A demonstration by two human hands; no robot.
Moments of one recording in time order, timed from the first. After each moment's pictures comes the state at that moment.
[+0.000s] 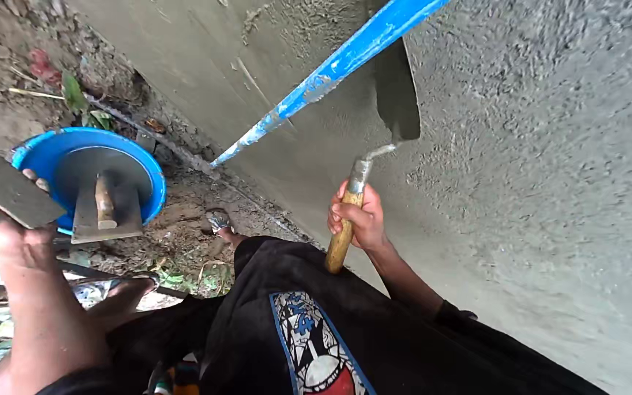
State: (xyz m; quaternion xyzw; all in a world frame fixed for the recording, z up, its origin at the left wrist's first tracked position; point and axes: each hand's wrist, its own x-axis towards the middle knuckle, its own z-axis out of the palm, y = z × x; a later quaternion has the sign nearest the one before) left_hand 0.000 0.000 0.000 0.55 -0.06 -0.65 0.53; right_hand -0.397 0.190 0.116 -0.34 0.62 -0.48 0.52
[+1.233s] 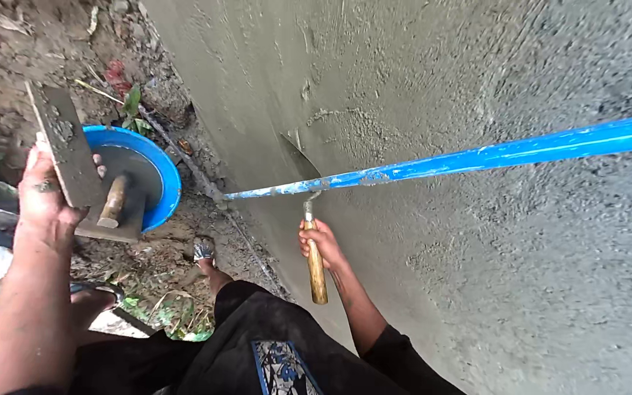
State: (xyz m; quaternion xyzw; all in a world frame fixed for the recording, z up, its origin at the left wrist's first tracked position) left_hand 0.049 -0.006 -0.099 0.42 -0.27 -0.68 0.53; right_hand -0.393 0.114 0.030 -0.23 0.69 -0.30 0.61
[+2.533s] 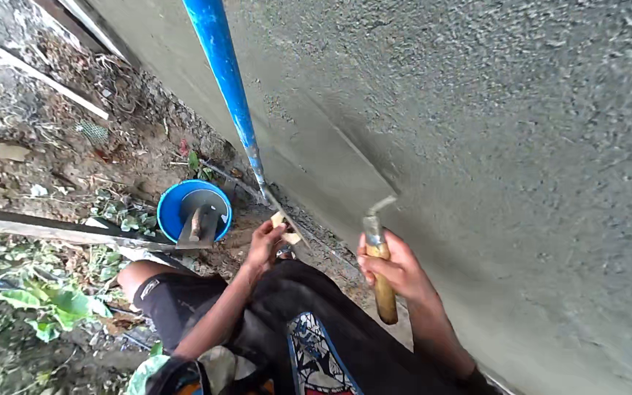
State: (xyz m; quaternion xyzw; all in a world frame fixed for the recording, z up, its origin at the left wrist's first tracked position) left_hand -0.249 0.140 0.028 0.53 -0.22 -0.77 0.27; right_hand -0.477 0.251 0.170 -0.37 0.59 -0.43 0.58
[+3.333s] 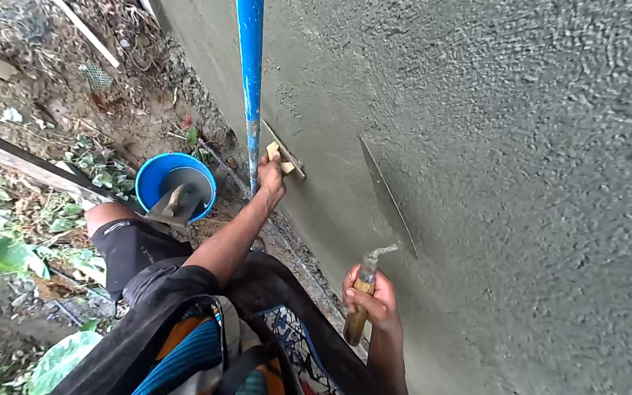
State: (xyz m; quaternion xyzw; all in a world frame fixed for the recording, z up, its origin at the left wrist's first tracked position) left_hand -0.363 0.022 0.005 0.51 -0.13 -0.66 0.54; right_hand -0.525 0.304 0.124 -0.40 0.45 -0.51 0.61
